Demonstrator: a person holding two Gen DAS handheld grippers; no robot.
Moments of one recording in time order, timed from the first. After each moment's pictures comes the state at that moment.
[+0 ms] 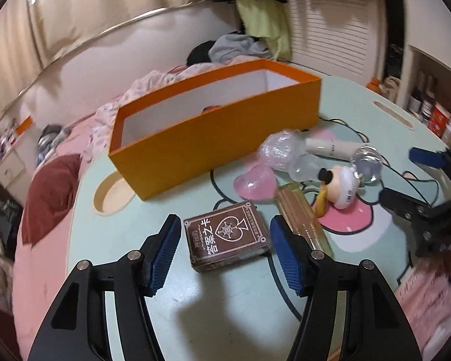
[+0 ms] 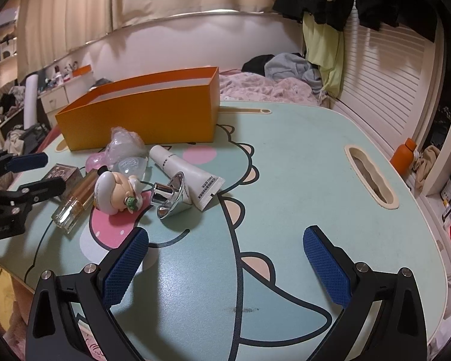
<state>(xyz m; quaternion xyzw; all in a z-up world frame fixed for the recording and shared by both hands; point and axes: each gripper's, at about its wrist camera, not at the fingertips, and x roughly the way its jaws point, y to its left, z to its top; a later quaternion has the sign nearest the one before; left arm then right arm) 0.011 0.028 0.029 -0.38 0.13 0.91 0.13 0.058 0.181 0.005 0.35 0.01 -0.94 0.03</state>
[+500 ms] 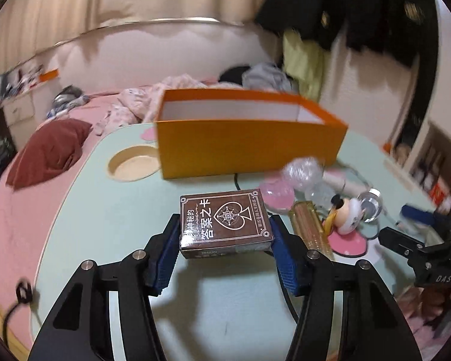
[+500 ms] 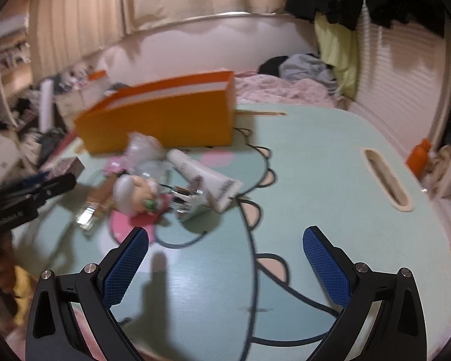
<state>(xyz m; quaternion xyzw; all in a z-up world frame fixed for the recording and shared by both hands) 0.036 -0.026 0.026 -0.32 -0.04 0.94 0.10 0.064 0.187 0.015 0.33 -0.03 -0.94 0.10</state>
